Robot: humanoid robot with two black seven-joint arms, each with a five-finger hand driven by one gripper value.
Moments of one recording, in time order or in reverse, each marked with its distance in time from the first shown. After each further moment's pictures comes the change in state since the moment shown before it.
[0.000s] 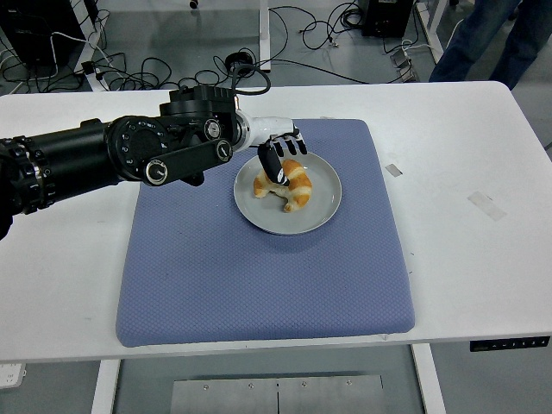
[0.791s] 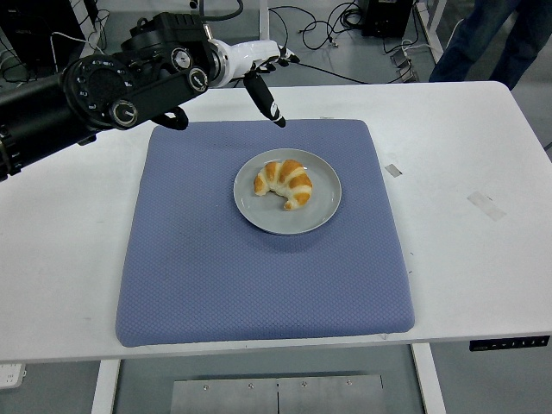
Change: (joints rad) left arm -0.046 0.094 -0.213 0.063 -0.001 0.001 -0.005; right arm 0.000 0.000 0.000 0.000 0.000 0.000 0.000
